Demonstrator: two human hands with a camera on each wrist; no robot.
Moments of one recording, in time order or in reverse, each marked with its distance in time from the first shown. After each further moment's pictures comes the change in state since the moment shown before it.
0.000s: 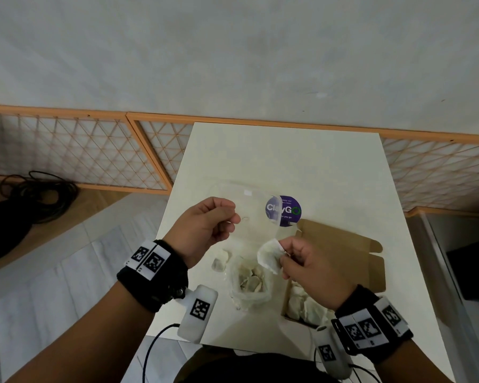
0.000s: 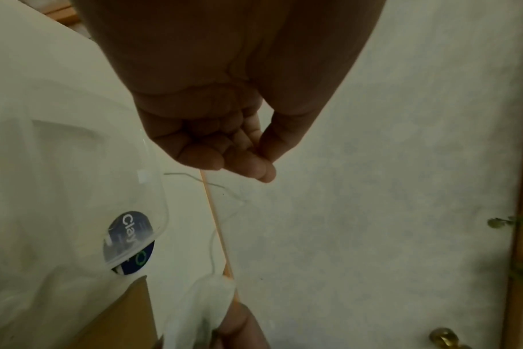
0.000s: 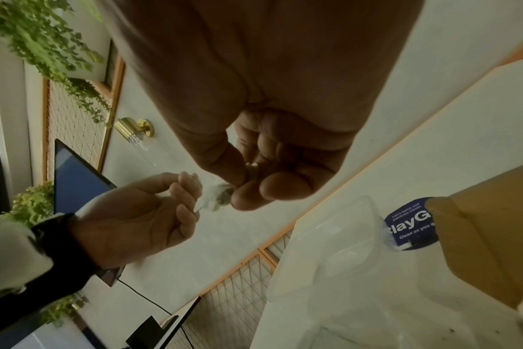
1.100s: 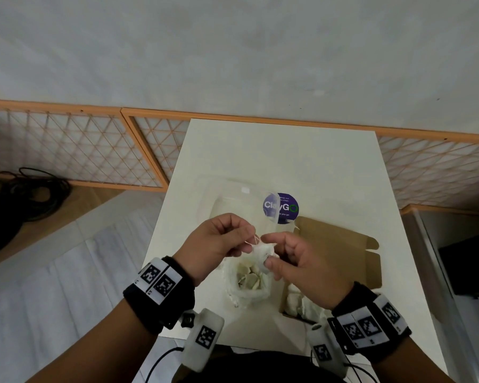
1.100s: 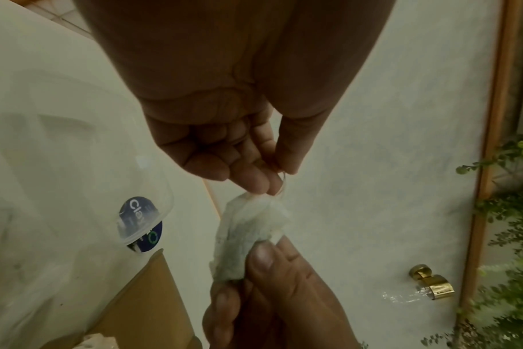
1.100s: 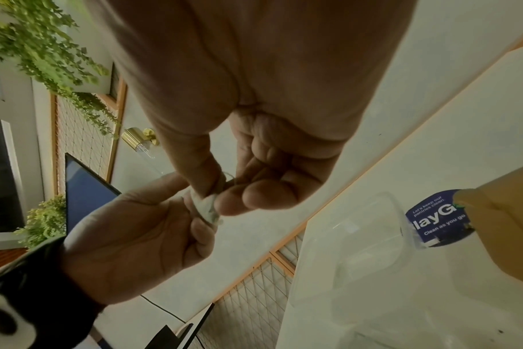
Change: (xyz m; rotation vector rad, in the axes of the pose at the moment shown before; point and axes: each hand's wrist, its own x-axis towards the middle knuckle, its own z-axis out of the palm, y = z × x) left_hand -0.016 -0.026 0.011 0.216 -0.161 0.068; right_hand -0.003 -0.012 0.009 0.139 -0.057 -0.021
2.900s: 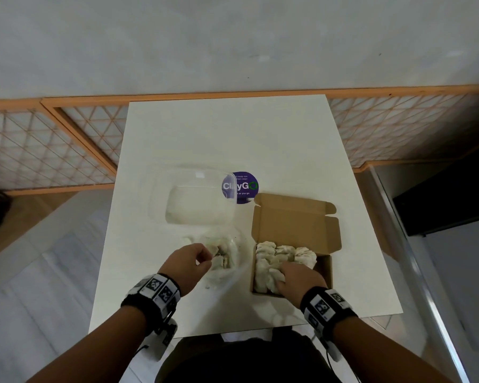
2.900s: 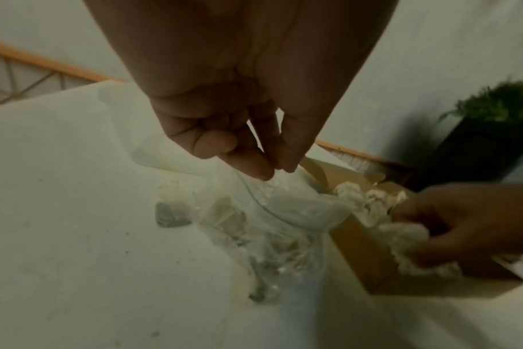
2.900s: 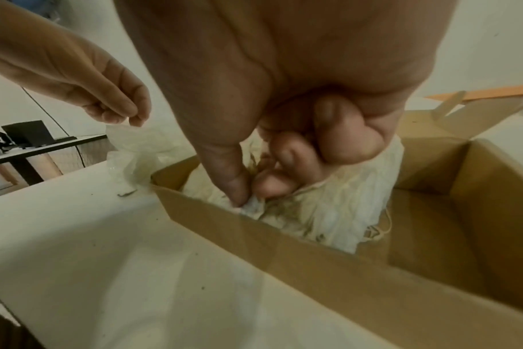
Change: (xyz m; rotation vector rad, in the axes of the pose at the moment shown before) left_hand 0.052 -0.128 -0.002 1.002 -0.026 -0.119; right_hand -0.042 0.149 -0.038 -0.901 -0.021 0.668
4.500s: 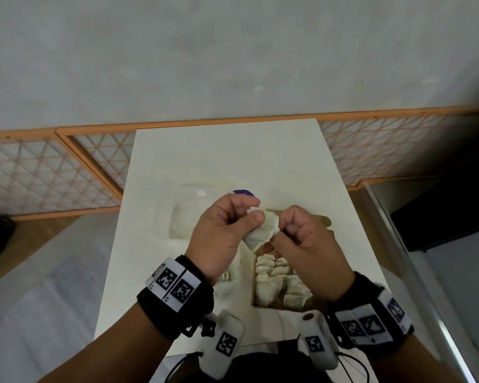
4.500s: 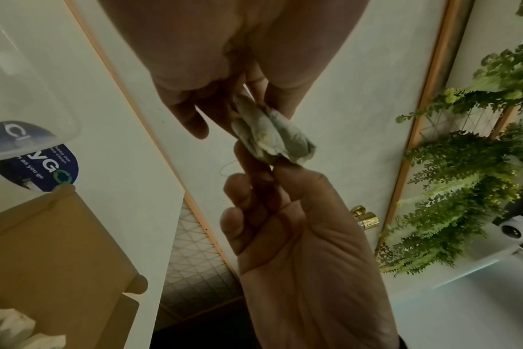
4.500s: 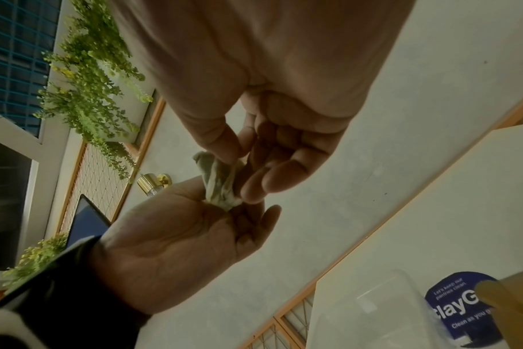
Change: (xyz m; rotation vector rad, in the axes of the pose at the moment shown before) left_hand -0.052 0.161 -0.065 -1.209 0.108 0.370; right_hand -0.123 -0.079 -0.139 1.058 0.386 -0.595
